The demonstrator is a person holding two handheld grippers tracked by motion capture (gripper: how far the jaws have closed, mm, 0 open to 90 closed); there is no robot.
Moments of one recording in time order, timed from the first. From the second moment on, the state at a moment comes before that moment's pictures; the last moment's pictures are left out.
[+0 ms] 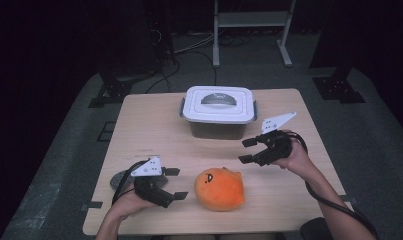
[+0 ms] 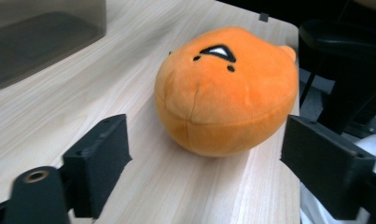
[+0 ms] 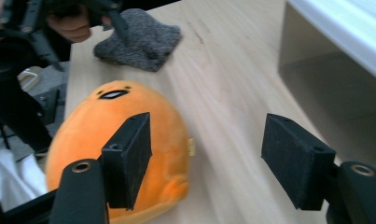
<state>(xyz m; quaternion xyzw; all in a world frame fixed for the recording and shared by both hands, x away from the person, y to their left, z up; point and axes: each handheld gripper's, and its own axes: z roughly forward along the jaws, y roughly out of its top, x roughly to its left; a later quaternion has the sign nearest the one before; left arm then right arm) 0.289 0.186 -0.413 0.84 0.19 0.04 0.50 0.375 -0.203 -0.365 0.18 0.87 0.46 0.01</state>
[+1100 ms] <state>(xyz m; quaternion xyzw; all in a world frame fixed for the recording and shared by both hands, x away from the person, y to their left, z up) 0.289 0.196 -0.424 0.83 0.22 0.06 0.50 0.445 -0.193 -0.322 0.19 0.87 0.46 0.05</state>
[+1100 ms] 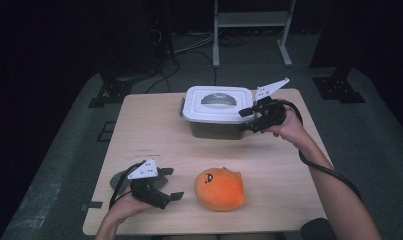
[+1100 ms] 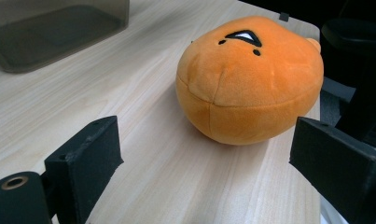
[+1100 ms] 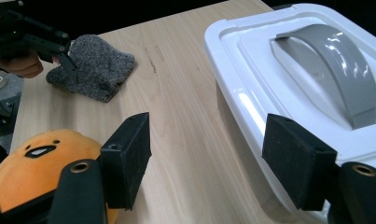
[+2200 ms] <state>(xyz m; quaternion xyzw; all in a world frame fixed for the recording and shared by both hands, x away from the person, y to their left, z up) 0.293 0.201 -0.428 0.83 0.22 0.05 0.51 0.496 -0.162 -0.307 0.17 0.88 0.44 0.04</state>
